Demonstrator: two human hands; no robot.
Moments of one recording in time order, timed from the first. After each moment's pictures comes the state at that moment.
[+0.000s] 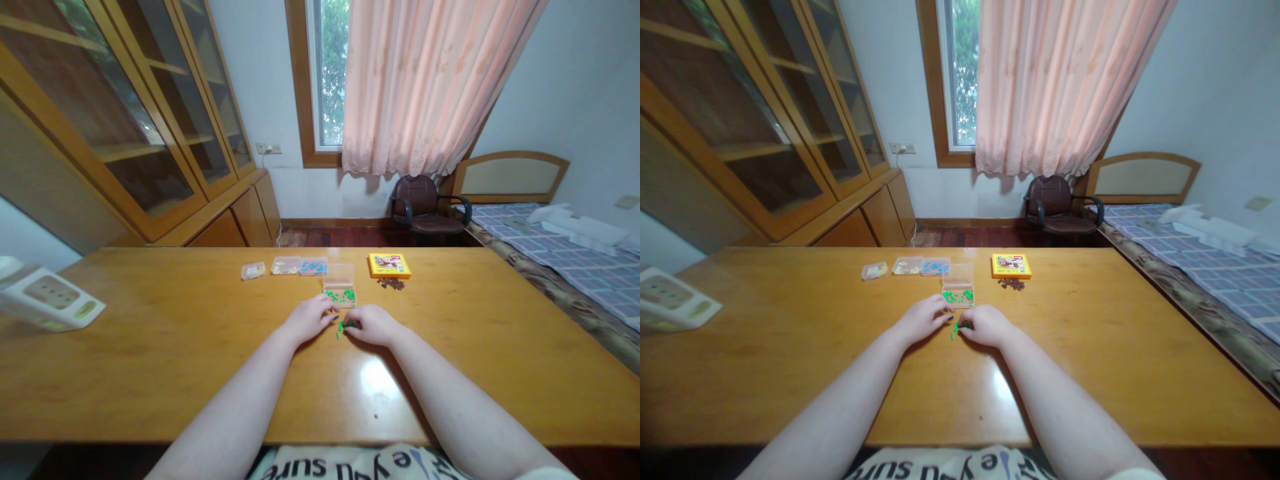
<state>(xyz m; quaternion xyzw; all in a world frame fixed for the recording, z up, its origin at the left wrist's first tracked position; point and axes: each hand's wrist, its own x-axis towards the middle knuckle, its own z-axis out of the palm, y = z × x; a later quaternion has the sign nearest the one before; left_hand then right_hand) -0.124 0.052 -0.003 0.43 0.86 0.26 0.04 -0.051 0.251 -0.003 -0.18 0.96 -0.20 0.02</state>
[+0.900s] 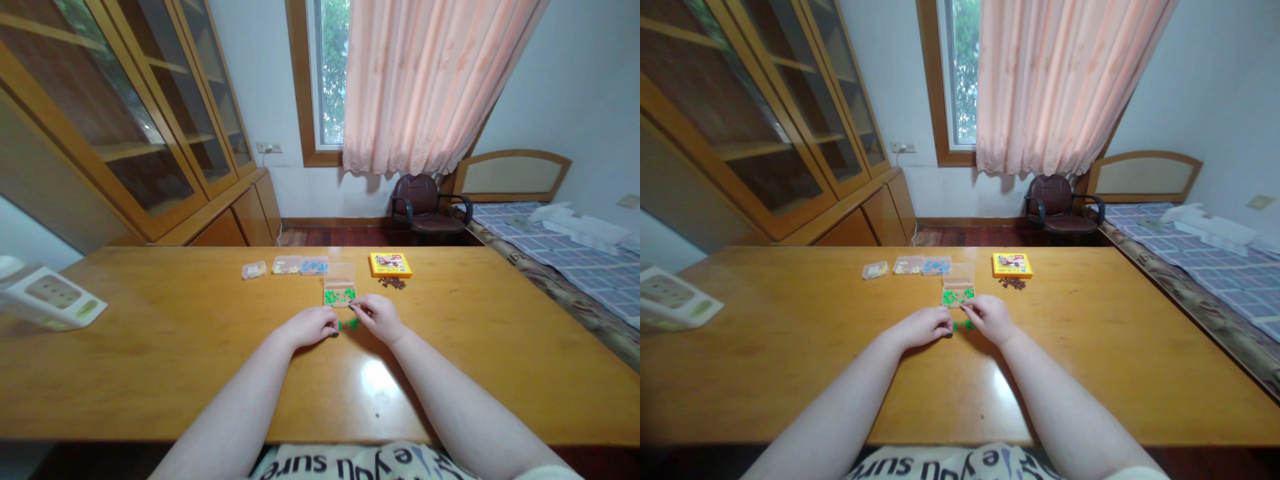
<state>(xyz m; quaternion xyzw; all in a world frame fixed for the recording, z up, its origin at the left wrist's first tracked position) -0.119 0.050 0.001 0.48 0.83 0.21 0.16 -0.049 0.256 -0.006 -0.14 0.92 -0.33 -0.20</state>
